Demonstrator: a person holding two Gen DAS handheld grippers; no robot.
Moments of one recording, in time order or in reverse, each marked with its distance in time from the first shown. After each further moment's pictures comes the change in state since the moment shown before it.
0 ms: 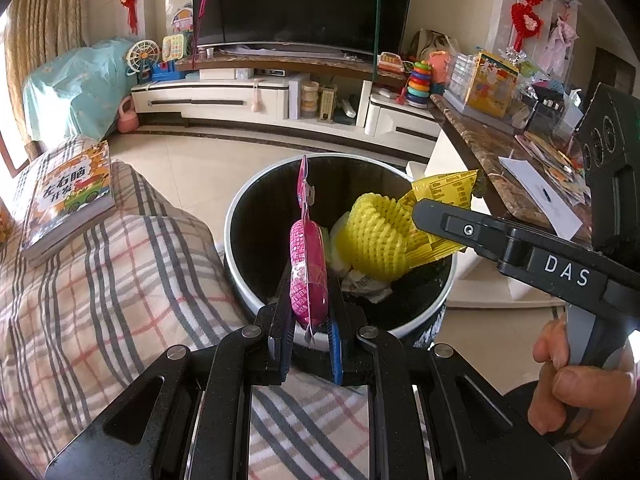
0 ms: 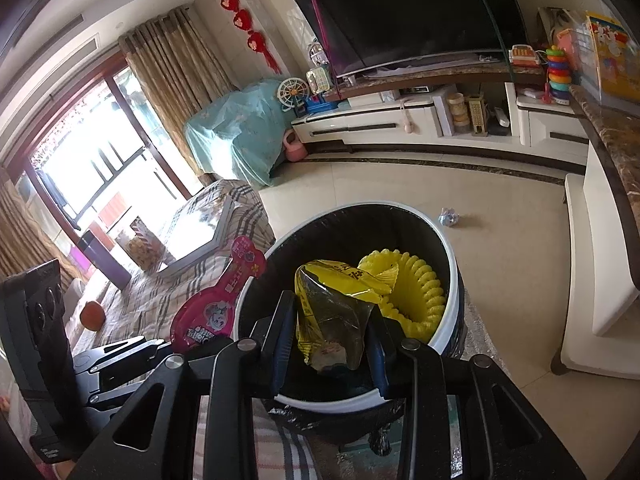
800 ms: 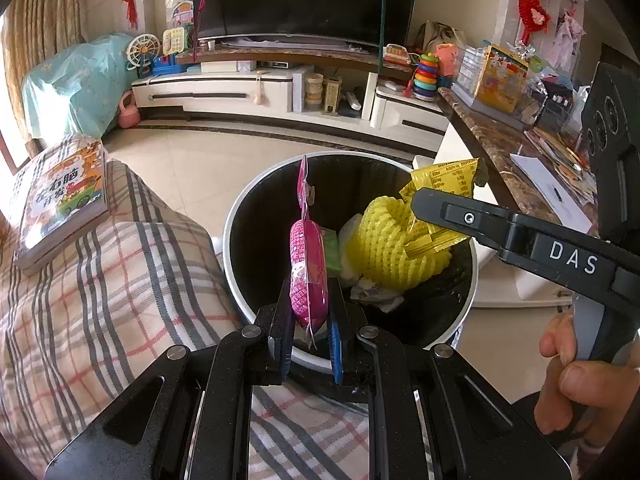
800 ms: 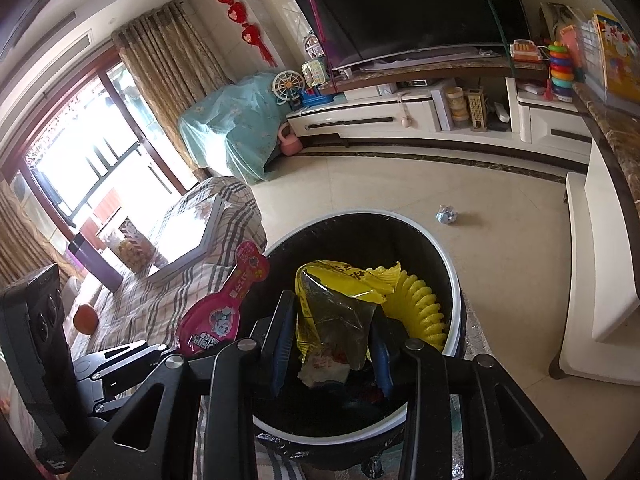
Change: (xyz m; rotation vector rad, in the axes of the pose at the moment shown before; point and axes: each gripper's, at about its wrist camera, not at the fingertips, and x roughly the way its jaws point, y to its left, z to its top) left arm 0.021 0.003 0.011 -0.002 0.031 0.016; right arm 0.020 -0.001 0.014 0.003 0.029 -0.015
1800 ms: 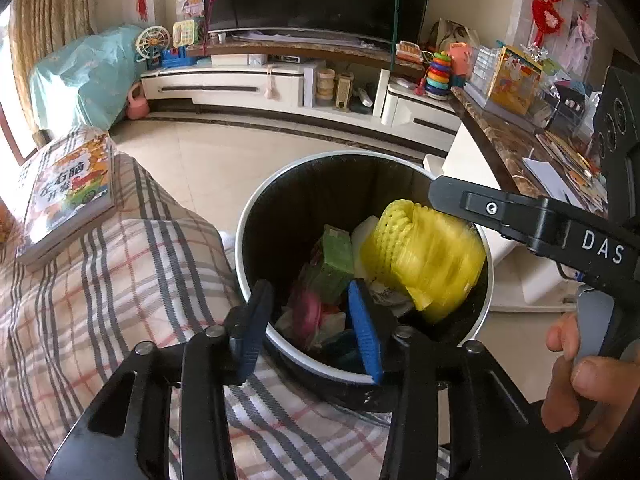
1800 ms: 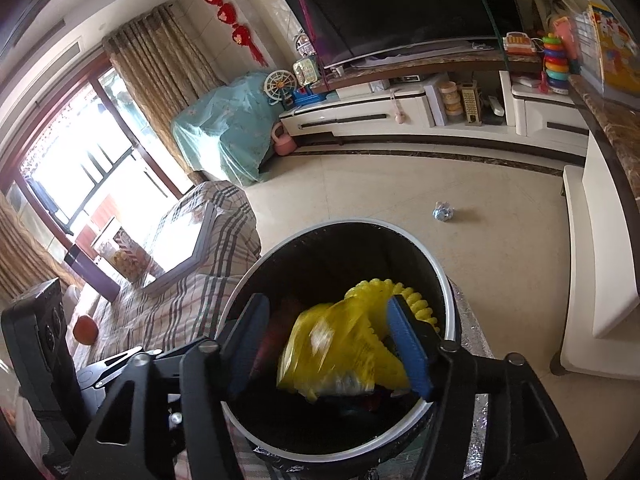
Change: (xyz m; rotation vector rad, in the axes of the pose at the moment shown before) left arm 0.007 0.004 0.006 -0.027 0.019 0.030; right arm 0.005 -0.010 0.008 0.041 0.004 -0.006
